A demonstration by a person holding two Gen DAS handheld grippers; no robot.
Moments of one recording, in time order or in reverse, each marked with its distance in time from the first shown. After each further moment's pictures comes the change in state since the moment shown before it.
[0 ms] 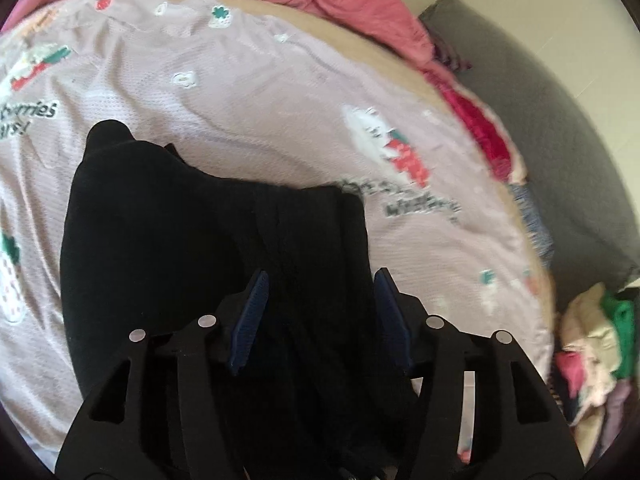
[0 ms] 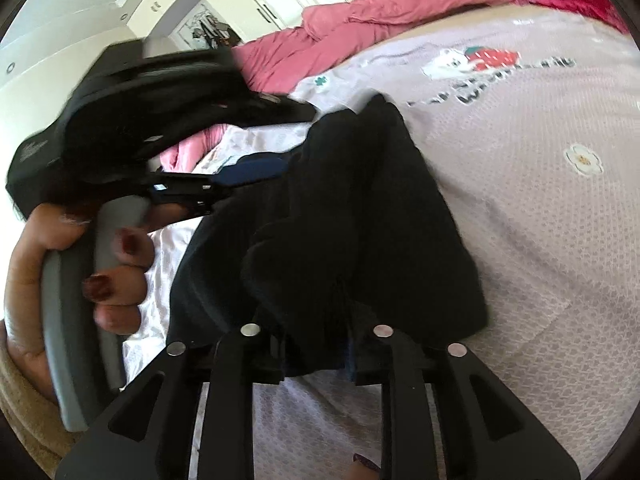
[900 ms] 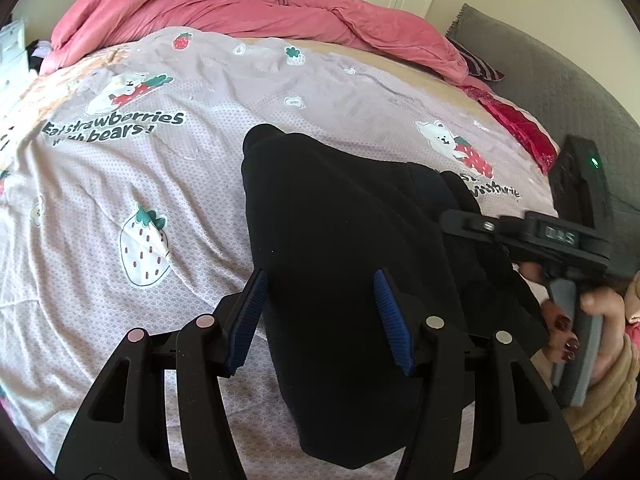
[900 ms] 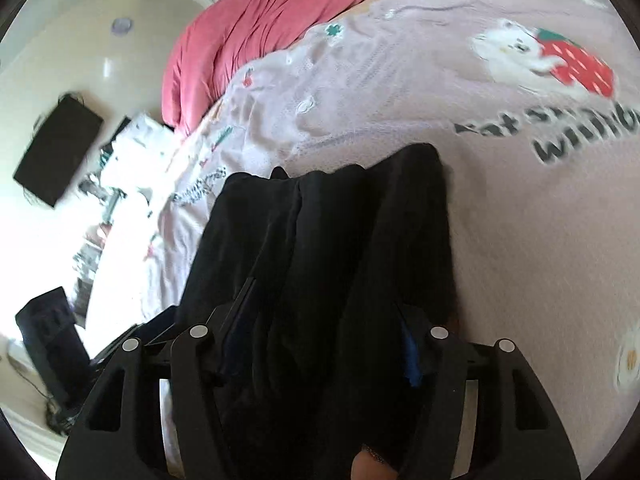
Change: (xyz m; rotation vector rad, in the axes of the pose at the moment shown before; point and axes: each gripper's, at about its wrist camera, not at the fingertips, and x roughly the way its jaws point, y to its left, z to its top) left arm -0.058 0.057 -0.059 0.104 -0.141 0.264; right arm 0.071 -0.019 0.115 -0.046 0.306 0.075
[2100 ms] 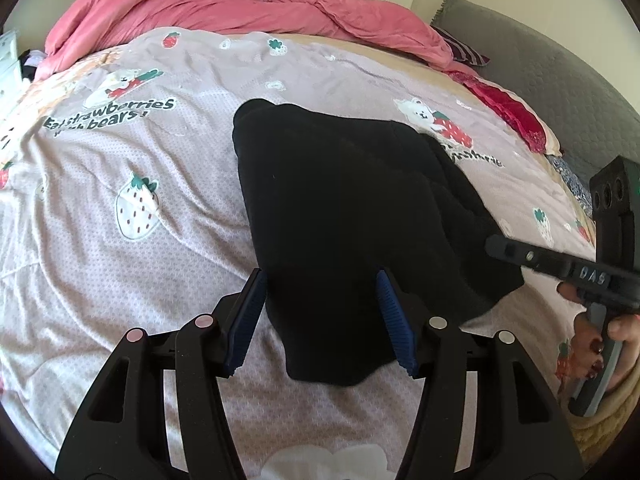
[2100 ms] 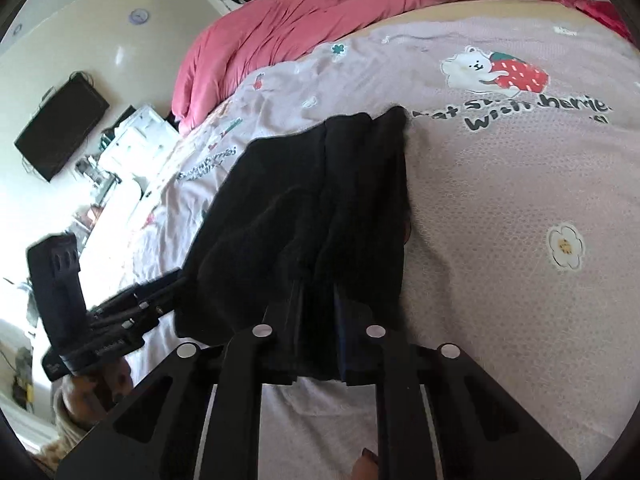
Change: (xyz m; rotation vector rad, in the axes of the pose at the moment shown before) left arm -0.019 -0.021 -0.038 0.051 0.019 -0.013; right arm -0.073 -0.001 -0.076 -0.060 -0.091 -0.038
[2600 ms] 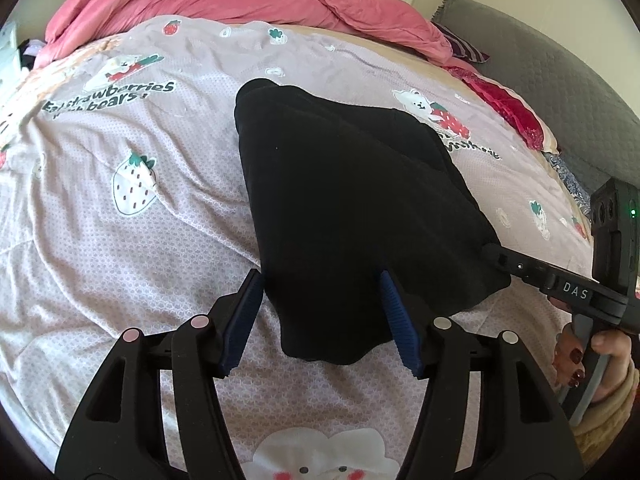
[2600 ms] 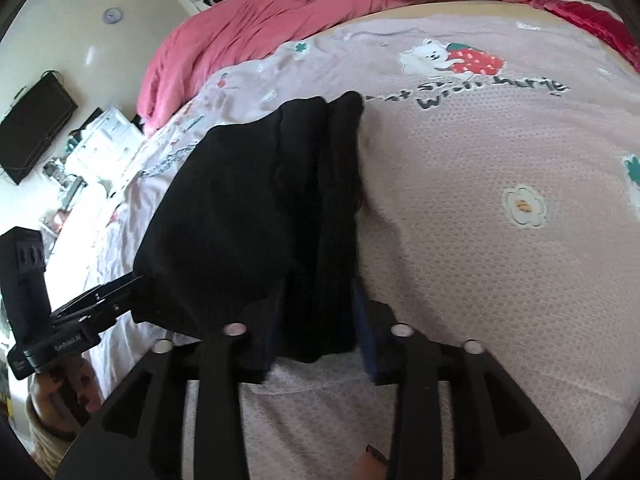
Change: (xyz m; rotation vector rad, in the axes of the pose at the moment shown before) left arm 0.001 0.004 -0.012 -0.027 0.019 -0.022; right arm 0.002 -0.010 -0.022 0.007 -0.015 -0.184
